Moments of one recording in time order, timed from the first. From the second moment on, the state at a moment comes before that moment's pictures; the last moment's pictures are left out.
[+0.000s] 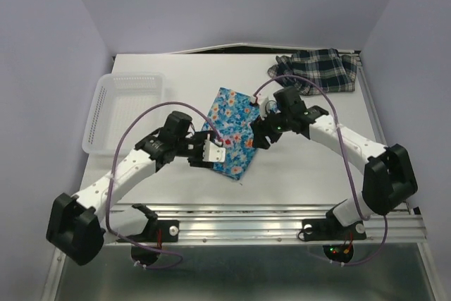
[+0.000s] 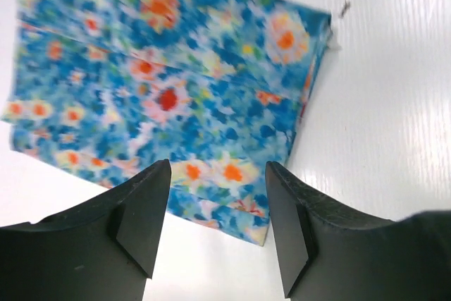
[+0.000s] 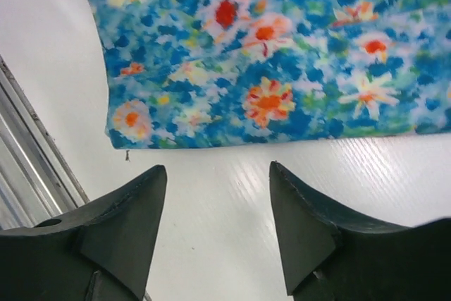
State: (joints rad) left arm -0.58 1.20 0.77 -0.47 0.54 1.11; right arm 0.48 1.53 1.10 -0.50 -0.53 -0.20
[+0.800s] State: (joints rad) left arm -0.13 0.93 0.76 -0.38 0.75 0.50; right arm 1.04 1.73 0.97 -0.16 0.02 -0.24
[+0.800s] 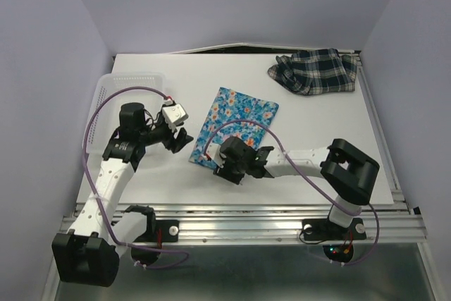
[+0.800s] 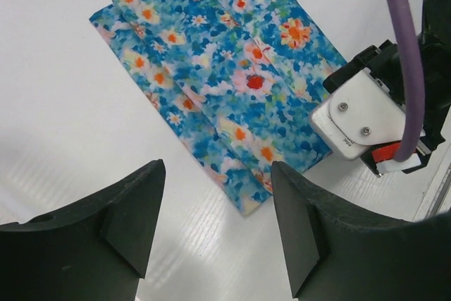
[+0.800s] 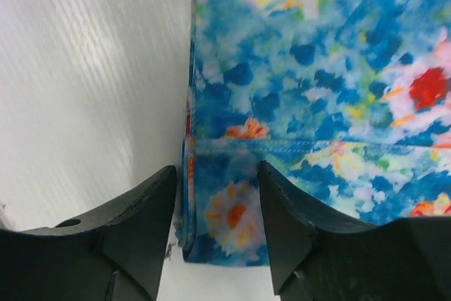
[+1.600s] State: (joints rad) left arm -0.28 0.75 0.35 -0.49 0.70 1.74; right arm 0.88 1.68 1.00 -0.18 -0.14 -0.16
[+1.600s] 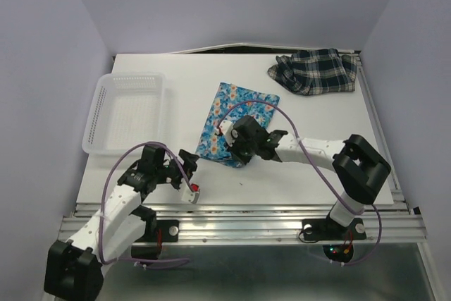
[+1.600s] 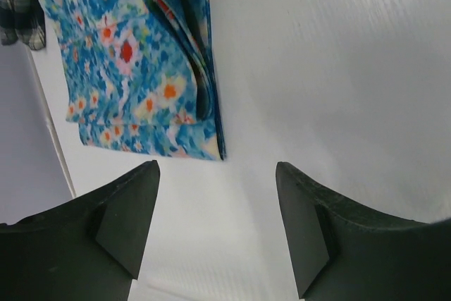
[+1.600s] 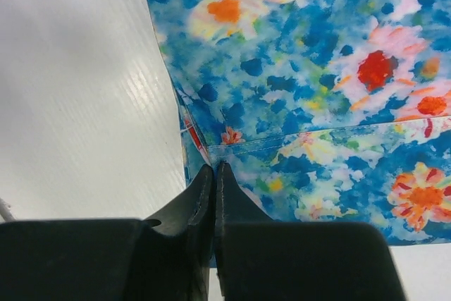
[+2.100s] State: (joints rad) left arm -0.67 0.93 0.34 -0.09 0.41 1.32; right arm 0.85 1.72 1.04 -0.25 -0.26 -0.14
